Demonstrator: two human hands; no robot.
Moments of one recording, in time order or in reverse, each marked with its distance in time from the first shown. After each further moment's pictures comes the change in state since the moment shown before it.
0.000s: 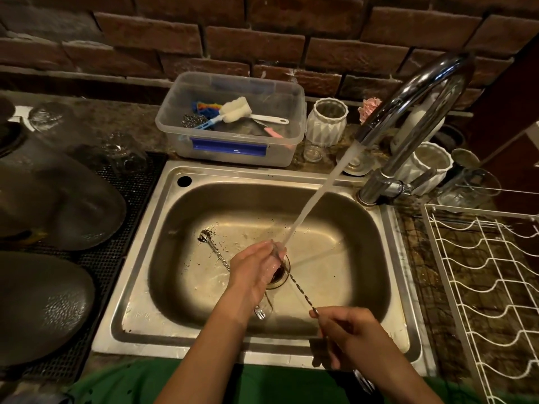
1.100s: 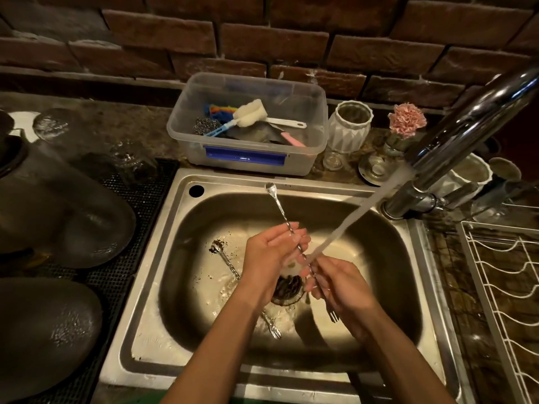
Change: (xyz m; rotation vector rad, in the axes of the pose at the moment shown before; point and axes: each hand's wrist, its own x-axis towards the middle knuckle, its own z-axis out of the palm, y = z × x) left_hand 0.017 0.037 0.019 0.324 -0.249 0.219; right_hand 0.119 -0.043 0.021 0.443 0.068 -0.112
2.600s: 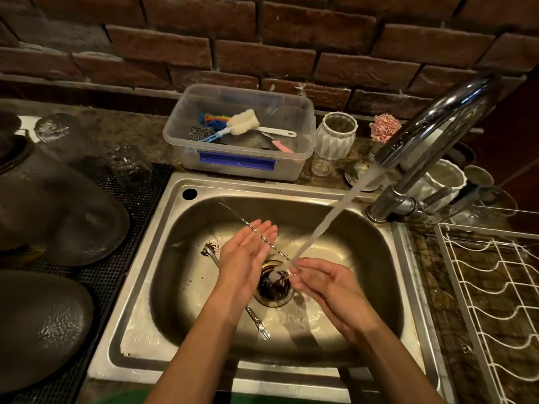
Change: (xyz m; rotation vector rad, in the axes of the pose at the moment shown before) left_hand -0.008 0.006 -0.010 -0.458 0.118 0.014; right_hand -0.017 0.002 -0.016 0.246 -0.078 0.000
